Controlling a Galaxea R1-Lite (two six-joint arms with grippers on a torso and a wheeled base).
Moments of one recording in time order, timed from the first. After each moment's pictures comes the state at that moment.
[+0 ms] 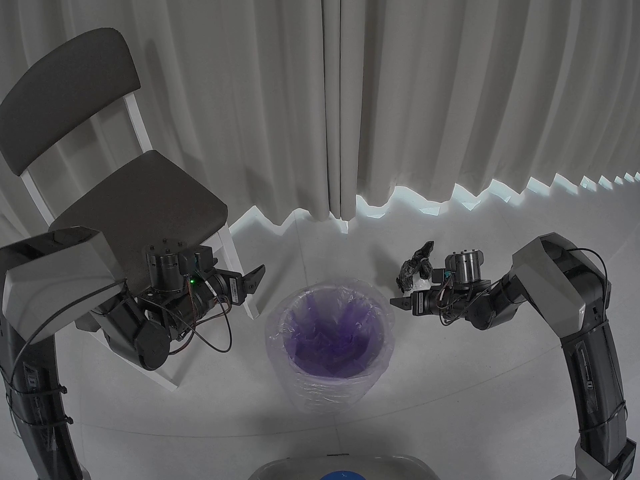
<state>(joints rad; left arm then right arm) -0.29 2.18 -0.81 -1.12 -0.05 -0.04 0.20 2.69 -1.49 -0.57 0.29 0.17</state>
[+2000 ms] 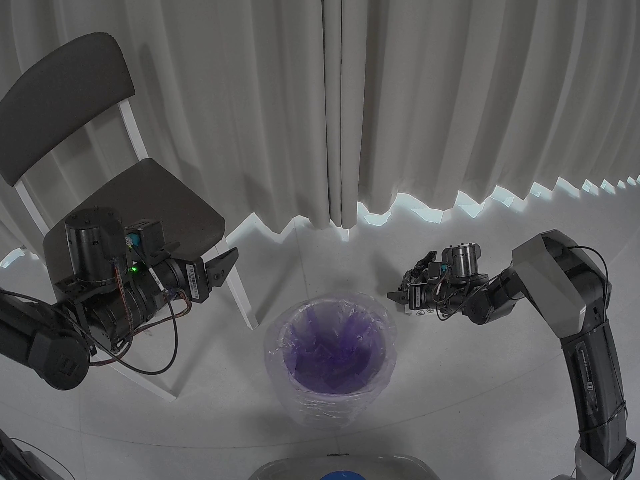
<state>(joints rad) -0.38 1.64 -0.60 -0.81 0.07 -0.07 0.22 2.70 -1.56 -0.54 0.26 0.15</state>
